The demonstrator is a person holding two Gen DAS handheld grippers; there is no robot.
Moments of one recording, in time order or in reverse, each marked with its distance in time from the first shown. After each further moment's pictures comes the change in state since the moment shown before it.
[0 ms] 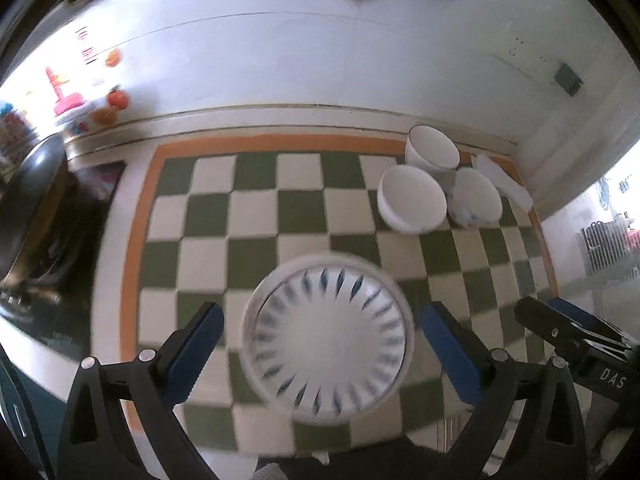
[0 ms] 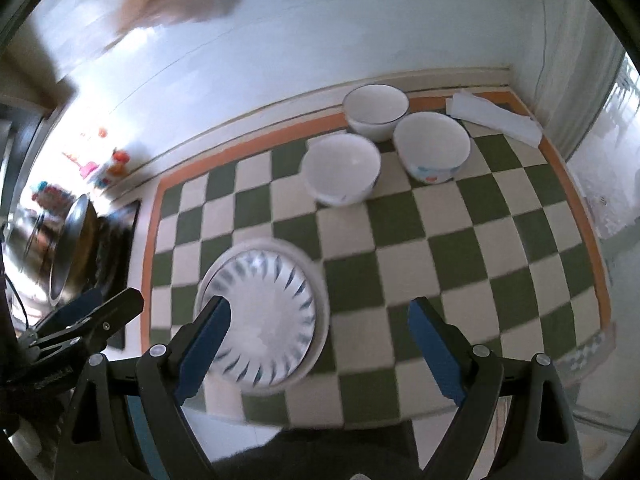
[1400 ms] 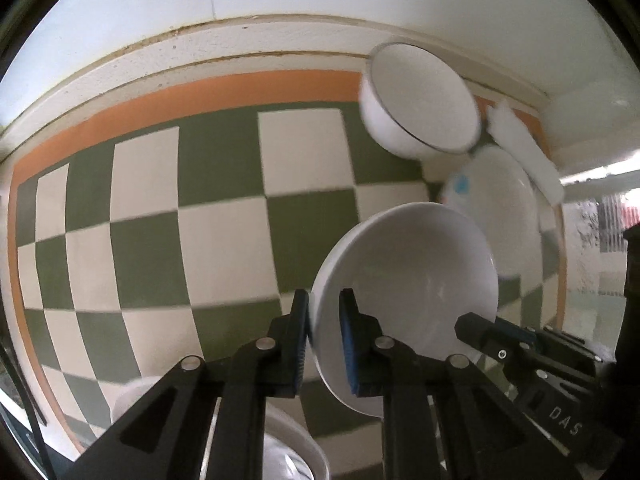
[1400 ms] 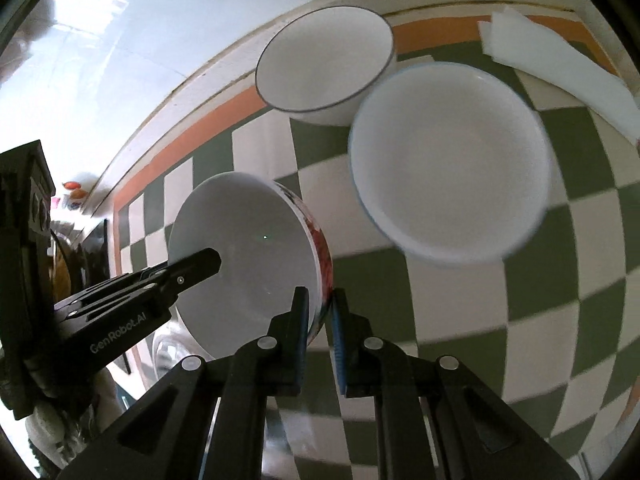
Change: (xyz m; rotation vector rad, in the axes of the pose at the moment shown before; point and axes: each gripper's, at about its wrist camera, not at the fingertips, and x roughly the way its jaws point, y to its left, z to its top) left arm 0.181 -0.098 0.085 0.035 0.362 -0.080; right arm 0.188 -0.098 0.131 0.078 0.323 0.149
